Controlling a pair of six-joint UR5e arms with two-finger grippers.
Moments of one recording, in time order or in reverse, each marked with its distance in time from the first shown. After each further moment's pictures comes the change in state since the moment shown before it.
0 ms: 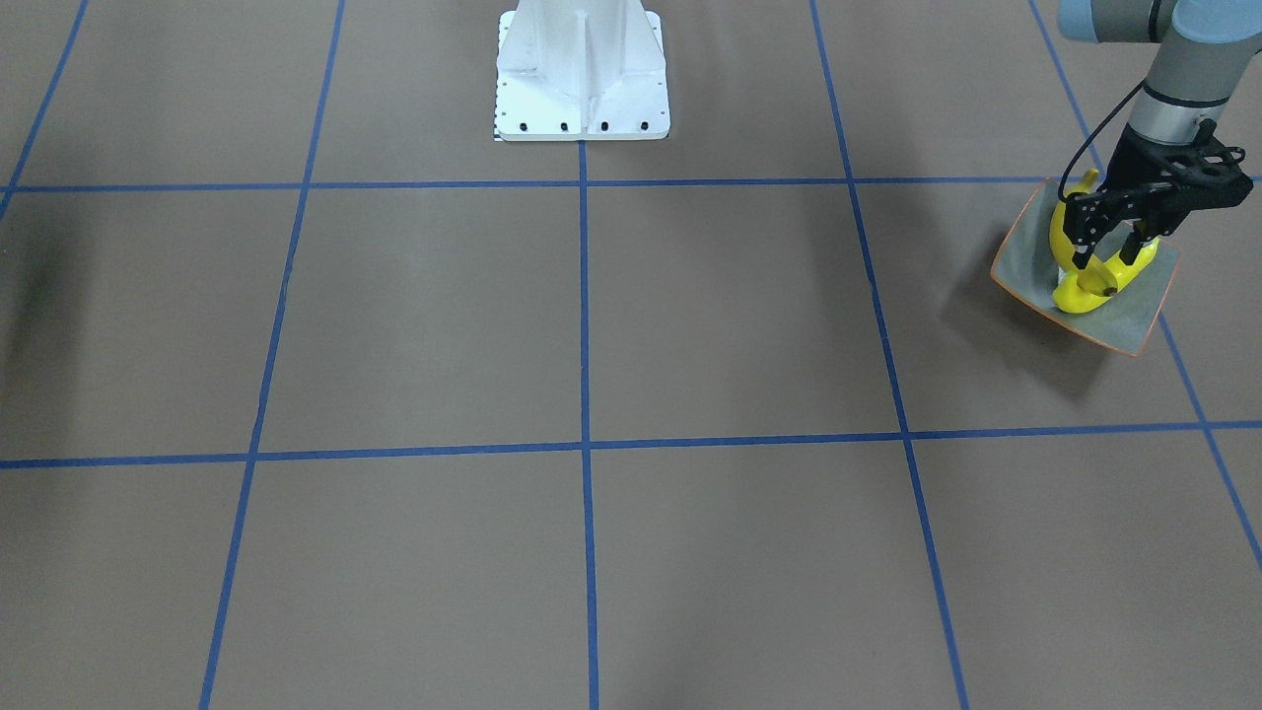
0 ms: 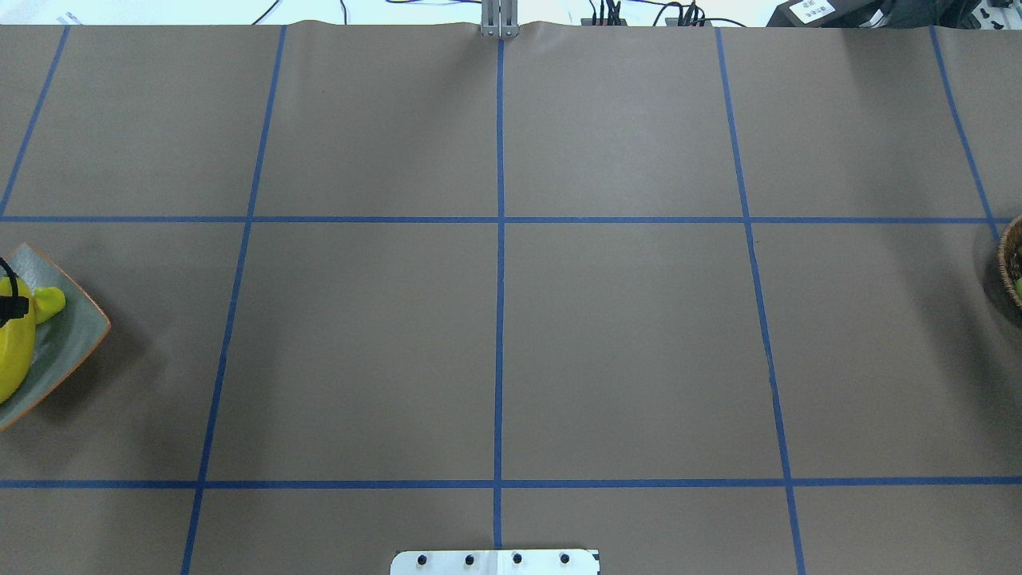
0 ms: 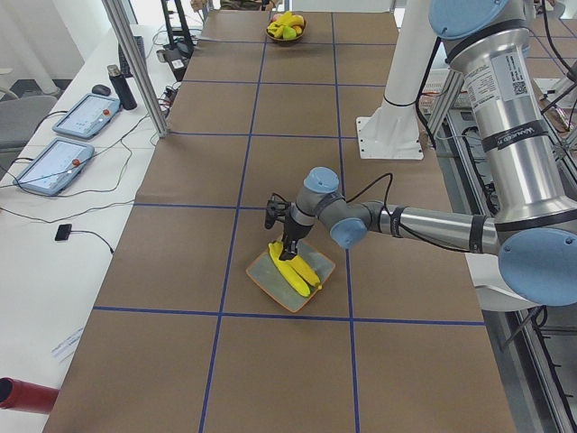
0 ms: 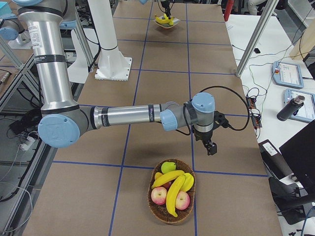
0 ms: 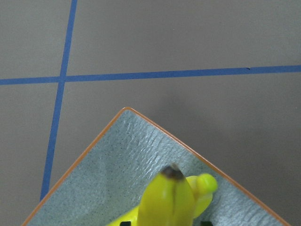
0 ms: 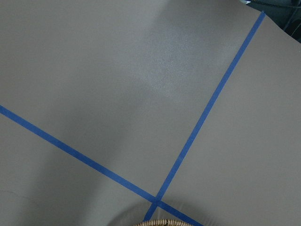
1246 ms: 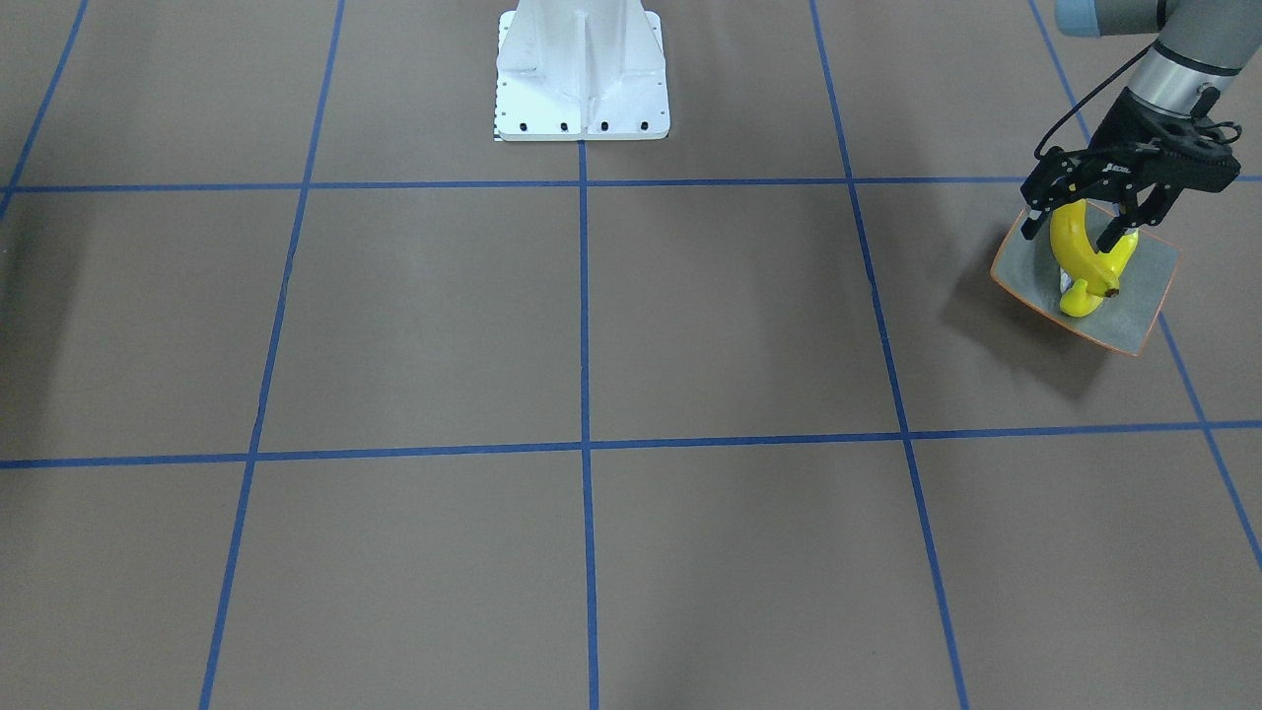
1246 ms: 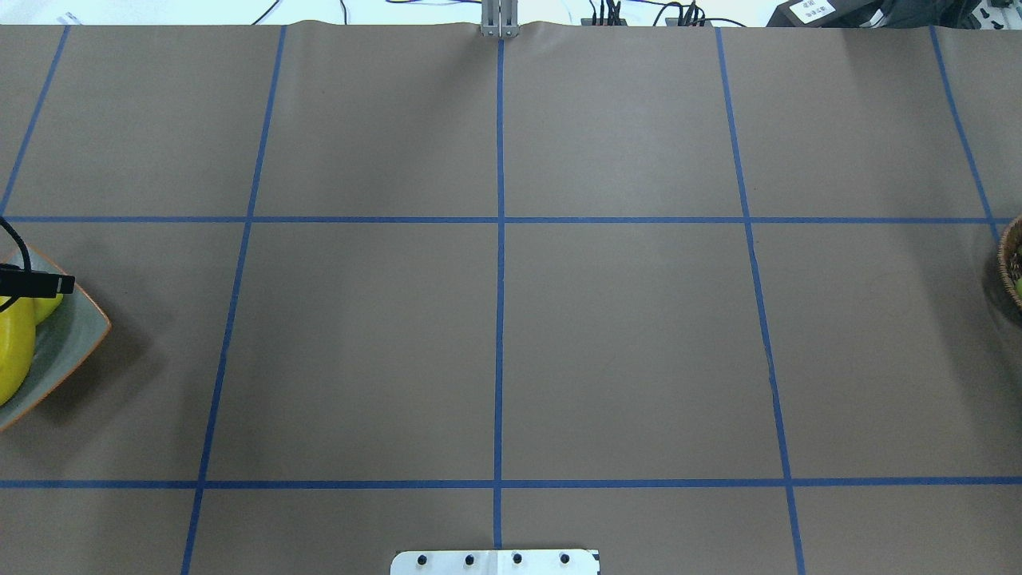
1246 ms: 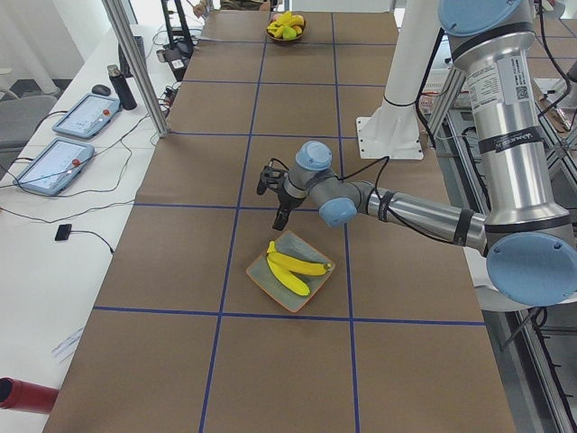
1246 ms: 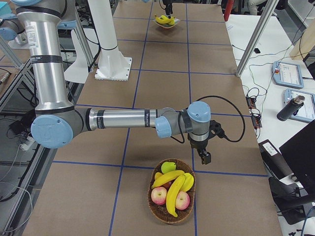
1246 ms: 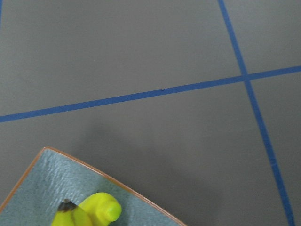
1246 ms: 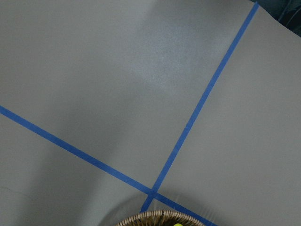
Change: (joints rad) left arm -0.096 -0.084 -0.088 -0.004 -0.238 0.109; right arm 0.025 -0.108 -0.016 0.036 -0.008 -0.014
